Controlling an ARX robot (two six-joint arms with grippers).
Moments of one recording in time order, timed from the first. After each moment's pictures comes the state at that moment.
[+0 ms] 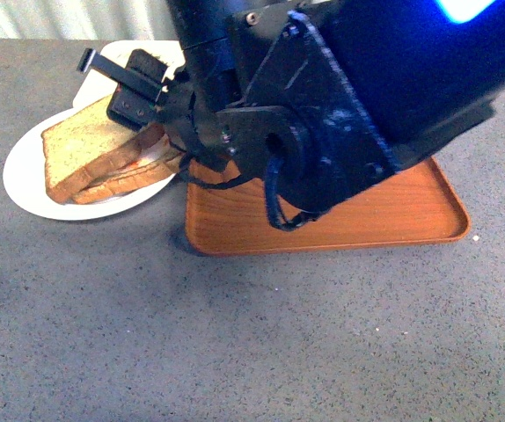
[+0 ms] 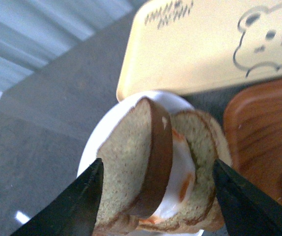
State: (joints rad) left arm 0.00 0.02 0.02 0.00 0.00 -0.01; right arm 0.65 2.17 1.18 0.68 0.06 0.75
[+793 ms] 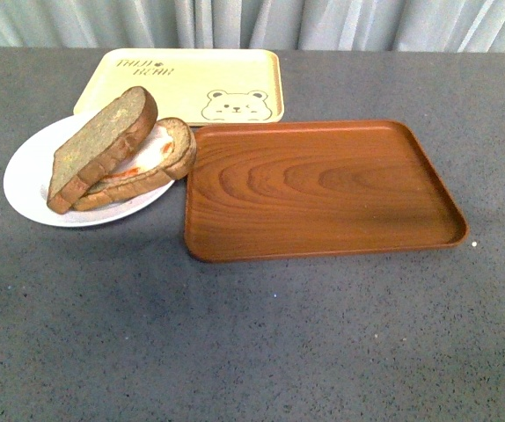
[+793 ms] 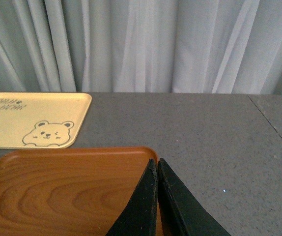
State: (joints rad) left arm 0.00 0.02 0.02 0.00 0.00 -0.01; right arm 0.24 1.35 0.20 1.13 0.23 0.01
